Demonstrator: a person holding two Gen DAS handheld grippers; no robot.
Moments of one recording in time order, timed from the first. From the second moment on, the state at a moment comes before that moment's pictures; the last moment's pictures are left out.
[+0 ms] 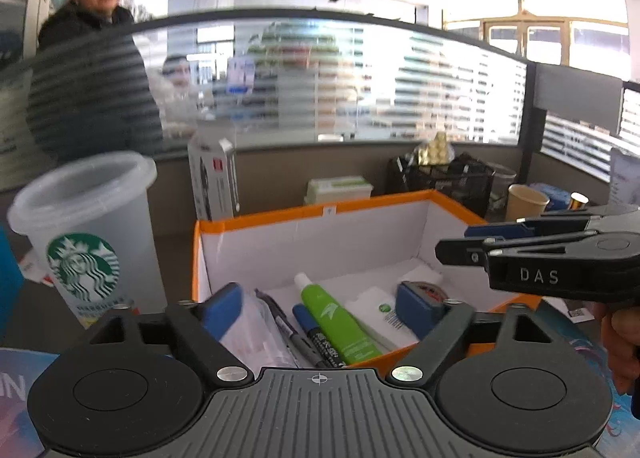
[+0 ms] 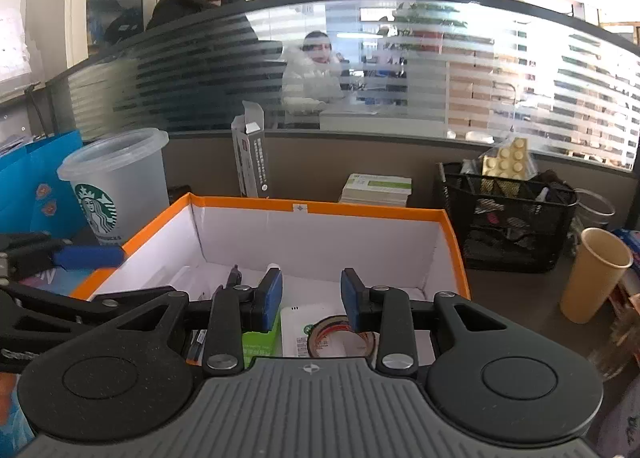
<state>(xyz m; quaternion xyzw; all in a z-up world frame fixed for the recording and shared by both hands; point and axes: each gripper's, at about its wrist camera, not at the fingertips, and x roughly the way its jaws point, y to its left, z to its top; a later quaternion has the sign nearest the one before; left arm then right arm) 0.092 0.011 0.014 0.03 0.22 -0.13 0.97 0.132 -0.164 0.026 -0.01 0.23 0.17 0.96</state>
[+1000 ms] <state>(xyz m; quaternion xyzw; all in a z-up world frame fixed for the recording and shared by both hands) 0.040 0.031 -0.026 0.05 0.26 -0.11 0.96 0.064 -0.173 -0.055 -0.03 0.31 0.22 0.92</state>
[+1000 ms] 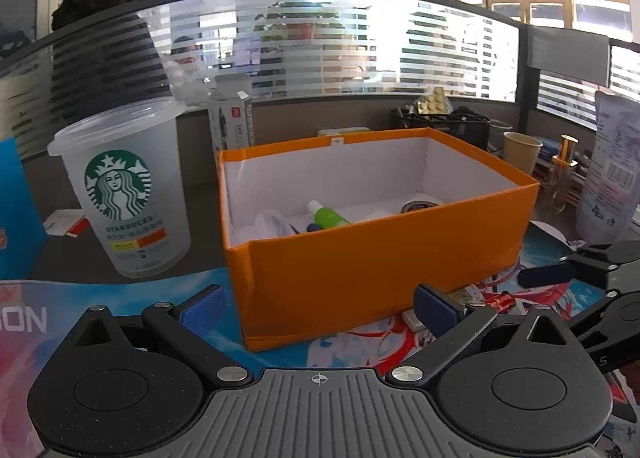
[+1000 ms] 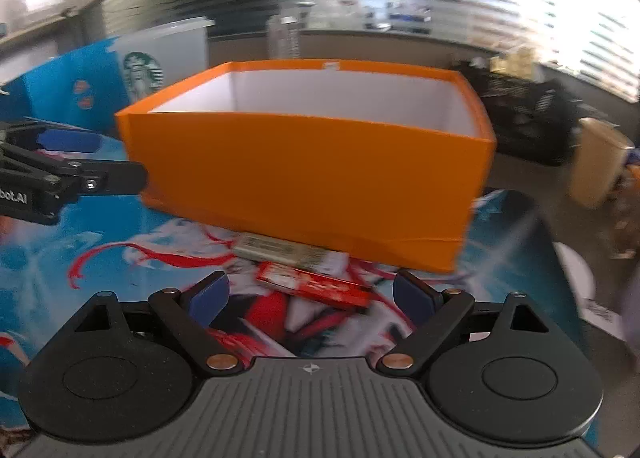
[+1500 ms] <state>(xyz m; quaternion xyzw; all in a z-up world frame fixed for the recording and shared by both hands) 0.049 0.054 -0.029 0.03 0.28 -0.08 0.96 0.095 -0.144 -0.068 -0.03 0.34 0.28 0.90</state>
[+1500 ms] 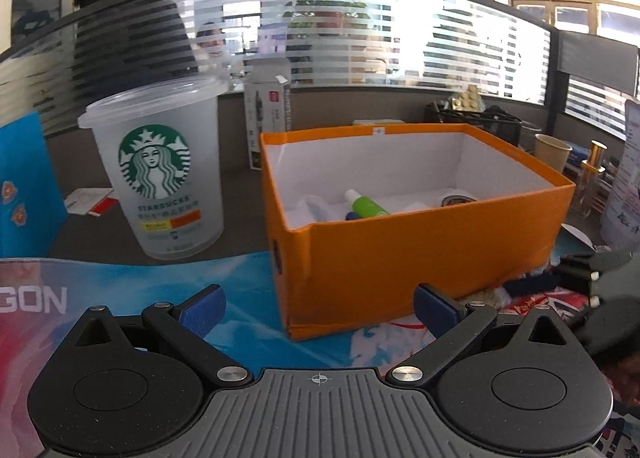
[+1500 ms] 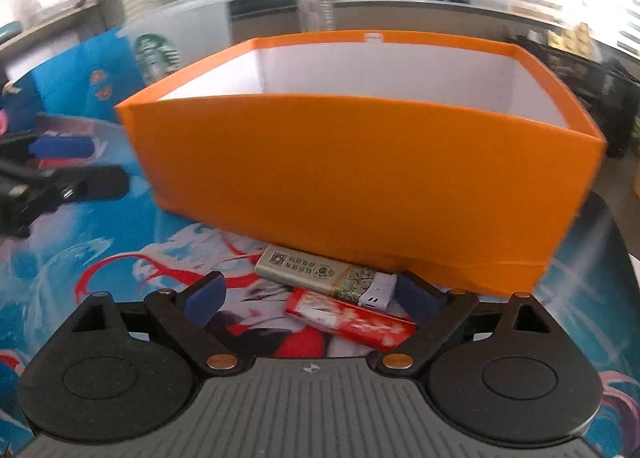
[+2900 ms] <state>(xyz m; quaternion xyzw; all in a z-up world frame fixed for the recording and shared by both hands) 0.067 0.006 -0.076 0.00 0.32 0.01 0.95 0.077 -0.146 -0.077 -0.04 0.30 0.13 0.95</state>
